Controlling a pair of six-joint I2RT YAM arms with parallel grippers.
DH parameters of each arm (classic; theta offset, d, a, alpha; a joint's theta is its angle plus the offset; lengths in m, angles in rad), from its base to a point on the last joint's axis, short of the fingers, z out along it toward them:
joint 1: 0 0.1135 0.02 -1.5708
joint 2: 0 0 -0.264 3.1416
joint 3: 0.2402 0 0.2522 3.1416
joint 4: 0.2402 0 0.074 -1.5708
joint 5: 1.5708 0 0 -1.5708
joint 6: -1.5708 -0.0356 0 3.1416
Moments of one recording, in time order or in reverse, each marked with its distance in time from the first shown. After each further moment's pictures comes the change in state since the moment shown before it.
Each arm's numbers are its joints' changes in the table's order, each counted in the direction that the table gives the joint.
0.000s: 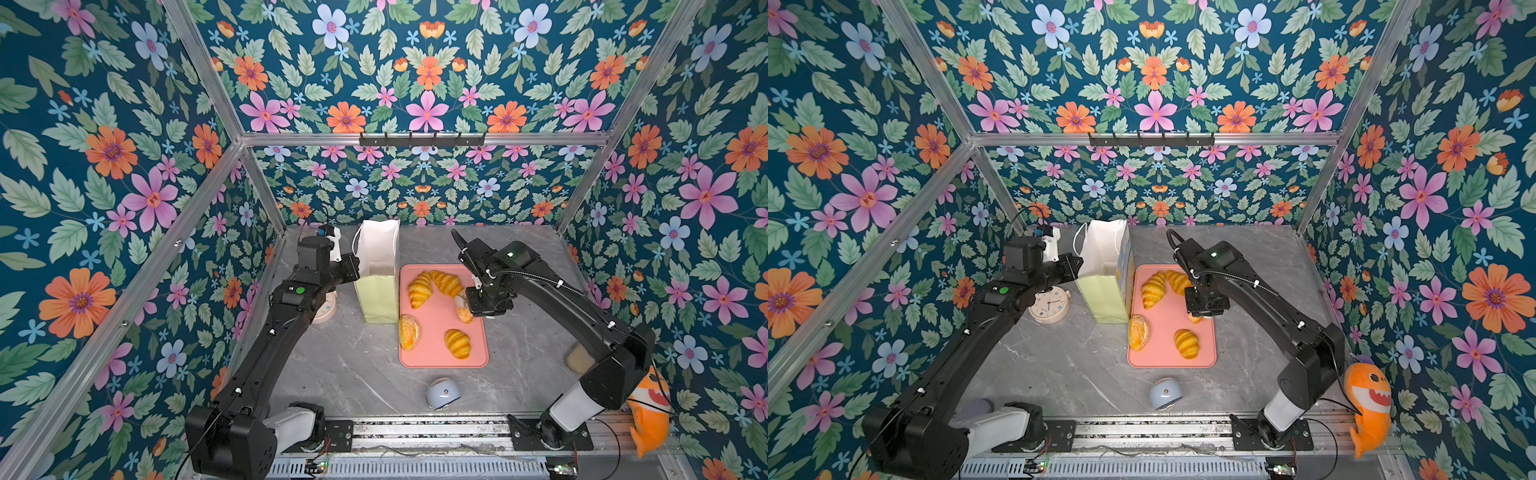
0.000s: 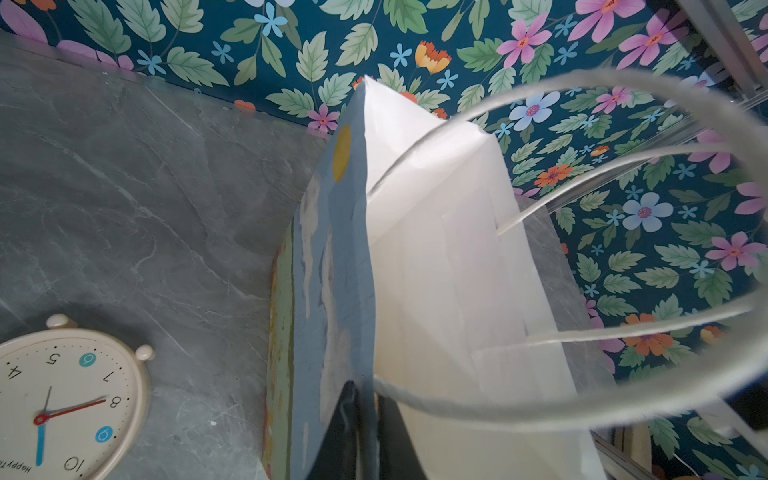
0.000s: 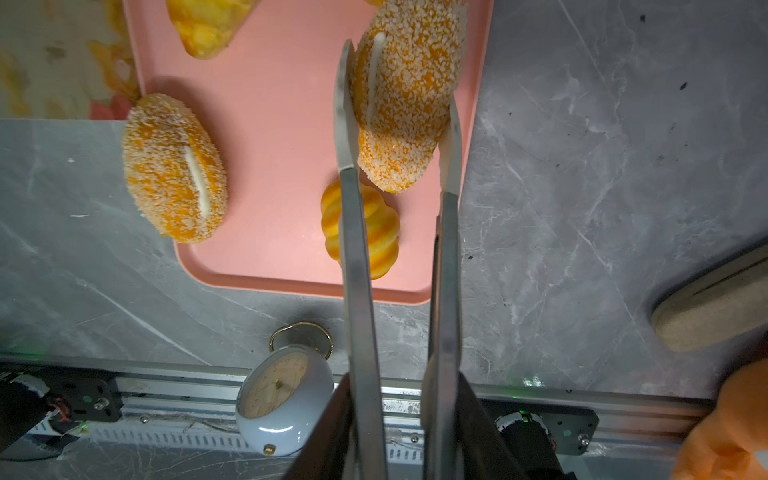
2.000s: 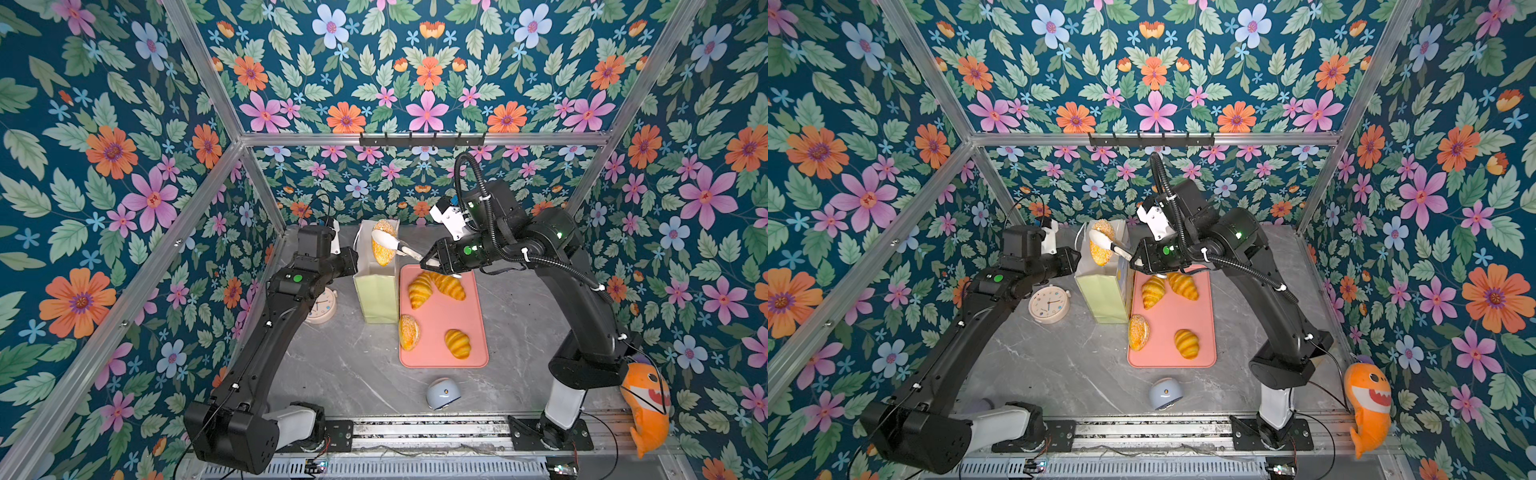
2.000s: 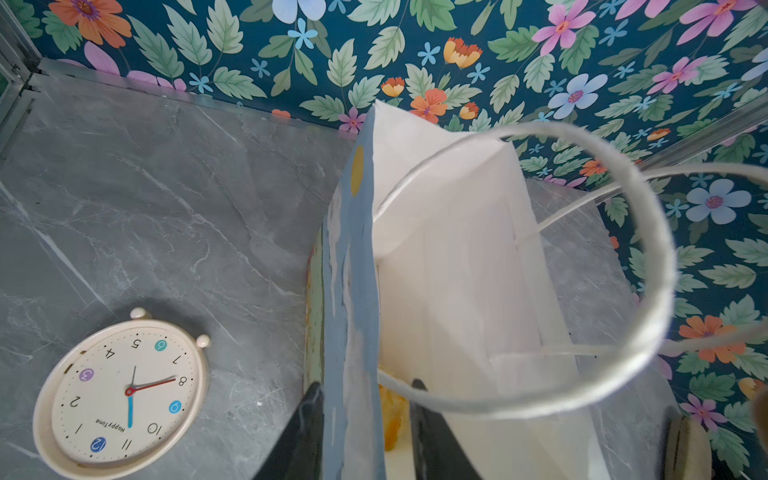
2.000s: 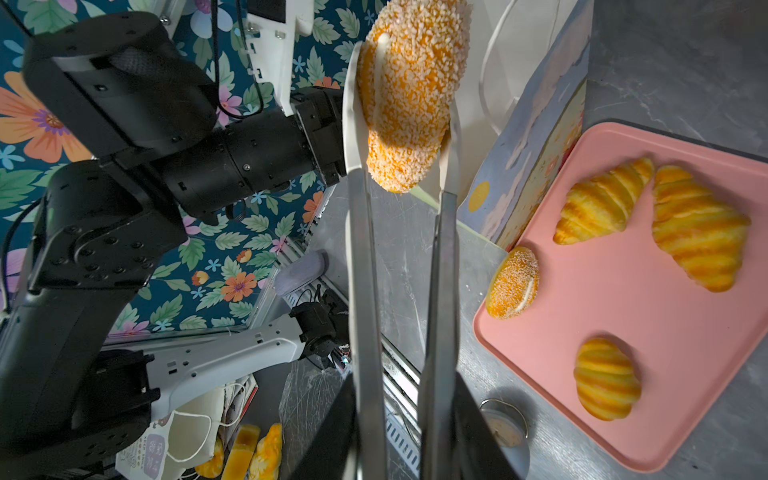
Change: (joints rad) left arm -0.017 0.053 0.171 0.192 -0.106 -0.063; right arm 0.163 0.240 0.920 0.010 -0.321 0.043
